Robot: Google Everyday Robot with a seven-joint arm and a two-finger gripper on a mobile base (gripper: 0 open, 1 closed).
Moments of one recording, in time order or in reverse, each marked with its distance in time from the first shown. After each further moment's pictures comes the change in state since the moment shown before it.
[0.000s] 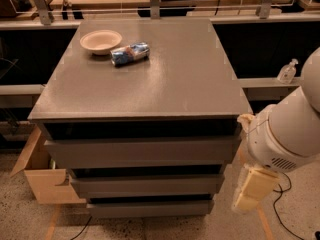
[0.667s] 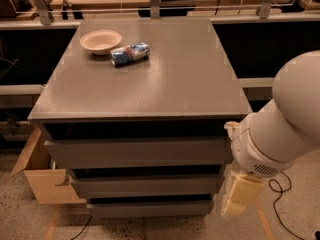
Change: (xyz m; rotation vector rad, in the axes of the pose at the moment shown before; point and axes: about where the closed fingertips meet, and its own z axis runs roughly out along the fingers) arm -0.010 0.010 0.022 -0.028 0.012 -0.038
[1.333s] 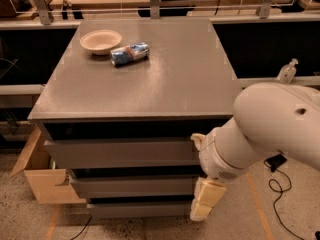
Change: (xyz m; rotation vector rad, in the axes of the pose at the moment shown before) arm -0.047 0.009 0.073 -0.087 -0.144 -0.098
